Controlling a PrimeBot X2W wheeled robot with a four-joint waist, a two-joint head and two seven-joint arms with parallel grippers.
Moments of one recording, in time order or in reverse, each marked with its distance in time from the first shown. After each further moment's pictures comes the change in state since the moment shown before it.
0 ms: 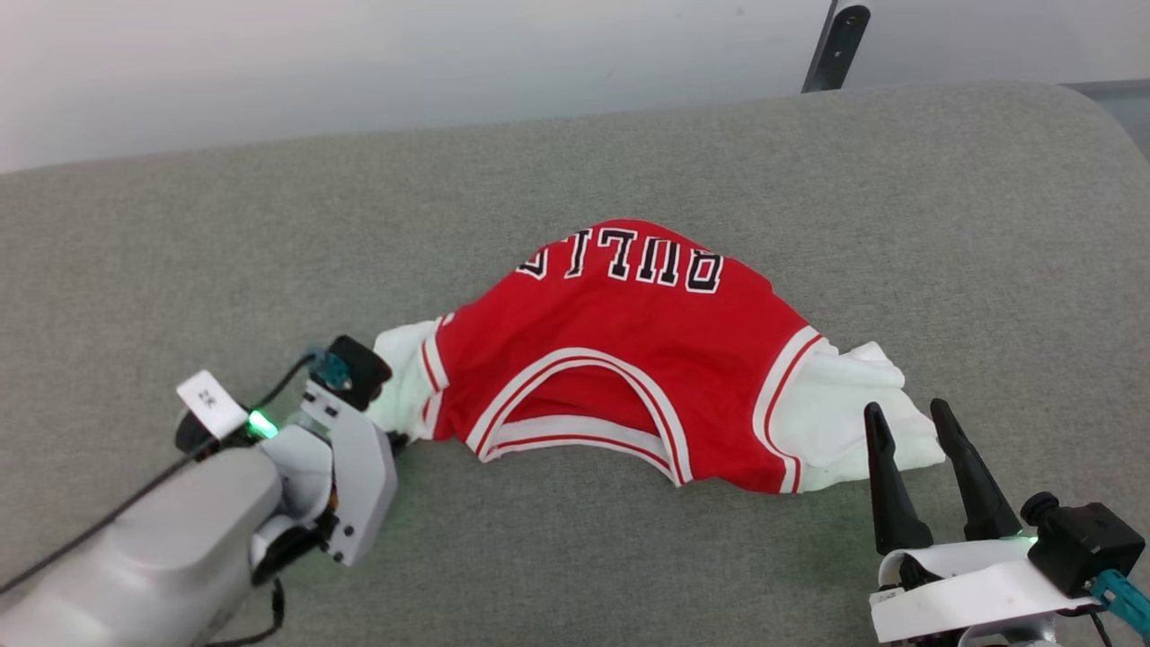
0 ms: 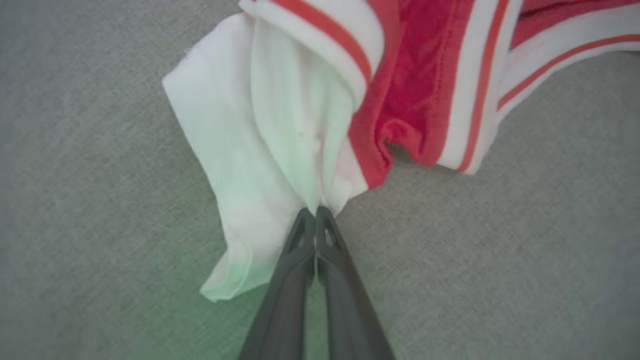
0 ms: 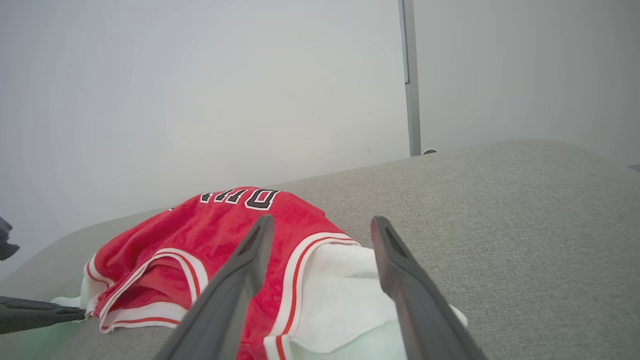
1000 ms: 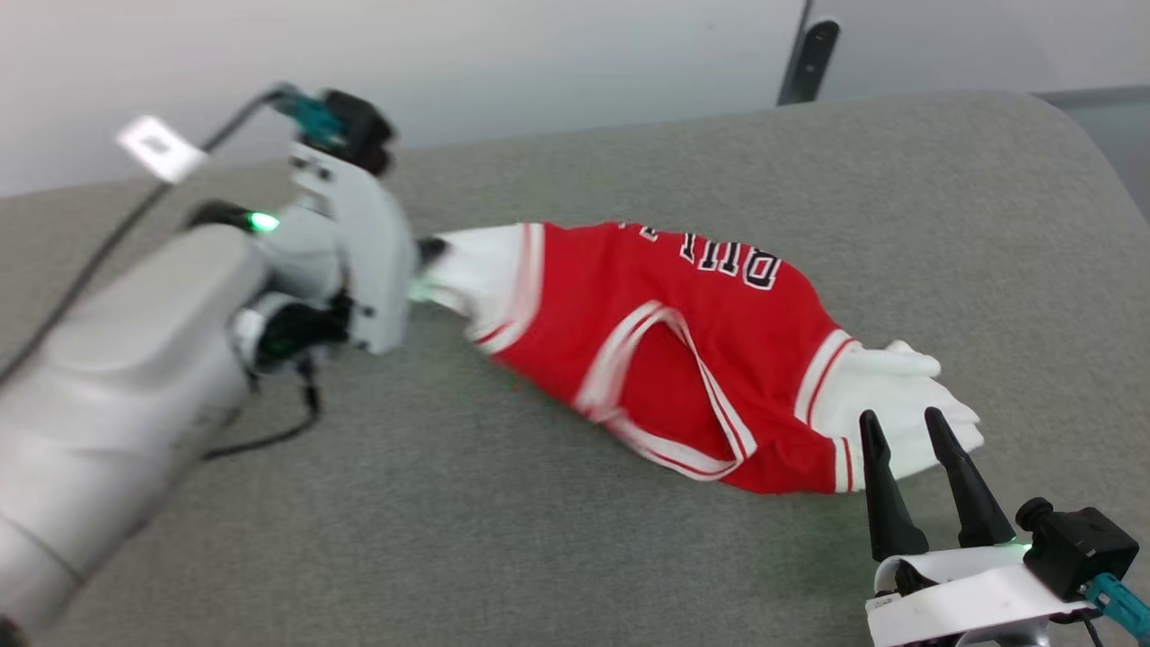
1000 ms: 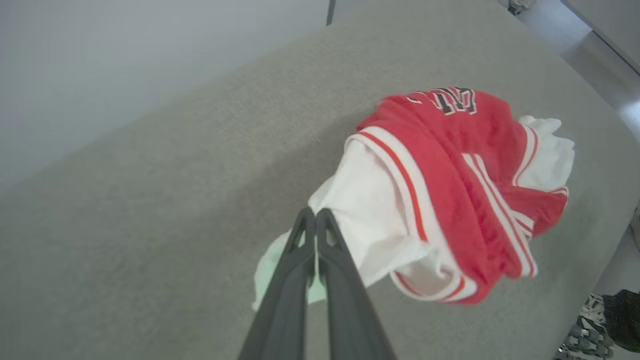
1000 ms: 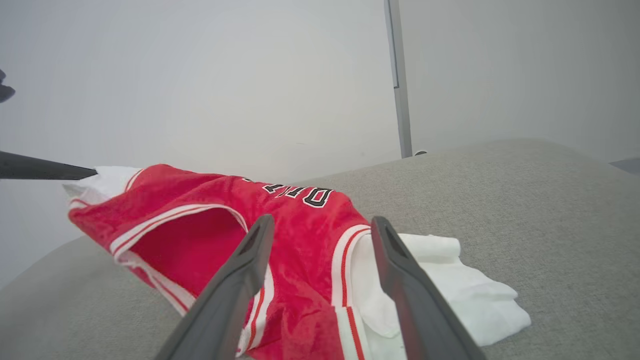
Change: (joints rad) left arm -0.307 -0.070 0.076 -0.025 -0.275 0.001 0.202; right arm 0.006 0.000 0.006 0.013 0.022 0.000 0.000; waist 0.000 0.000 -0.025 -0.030
